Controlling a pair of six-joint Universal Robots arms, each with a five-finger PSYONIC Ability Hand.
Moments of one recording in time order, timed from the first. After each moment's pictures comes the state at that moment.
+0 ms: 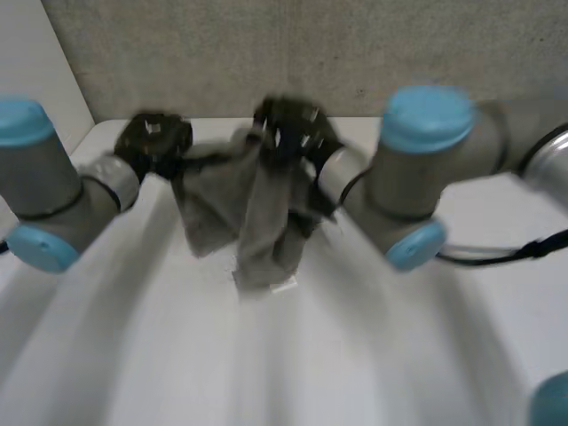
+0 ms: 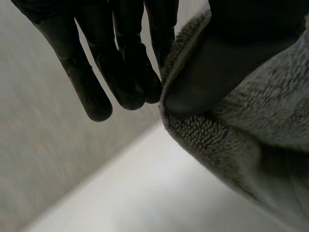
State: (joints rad) left arm 4.46 -2.16 -1.21 3.31 -1.24 3.42; right arm 2.21 -0.75 0.75 -0.05 1.35 3.47; left_hand 1.26 1.32 1.32 1.35 1.10; right_hand 1.32 1.28 1.31 1.33 1.13
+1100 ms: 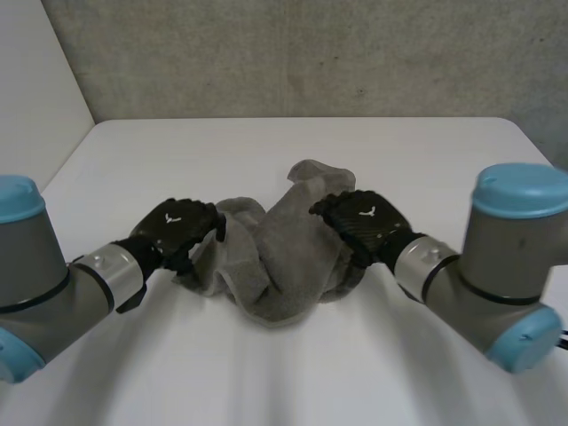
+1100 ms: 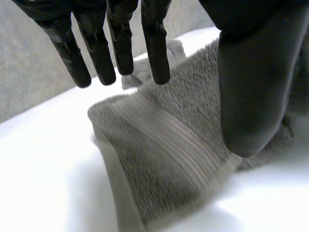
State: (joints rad) left arm 4.46 -1.92 -1.74 3.29 -1.12 3.41; right arm 2.04 -1.07 1.50 -0.11 1.25 2.86; left_hand 0.41 0.42 0.43 0.43 0.22; right_hand 0.30 0.29 0.29 0.29 0.13
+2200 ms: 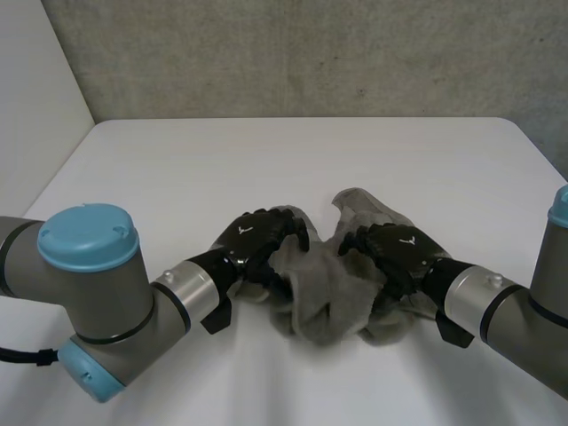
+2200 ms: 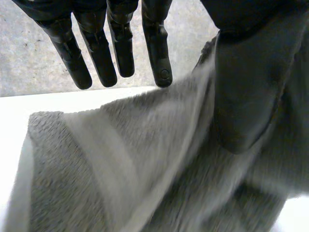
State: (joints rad) left arm 4.17 -2.03 -1.65 3.45 -1.18 2.91; right arm 1.87 -1.29 1.78 -0.03 1.09 3.01; left_hand 0.46 0.46 0.46 0.46 0.30; right_hand 0.47 0.46 0.46 0.46 0.26
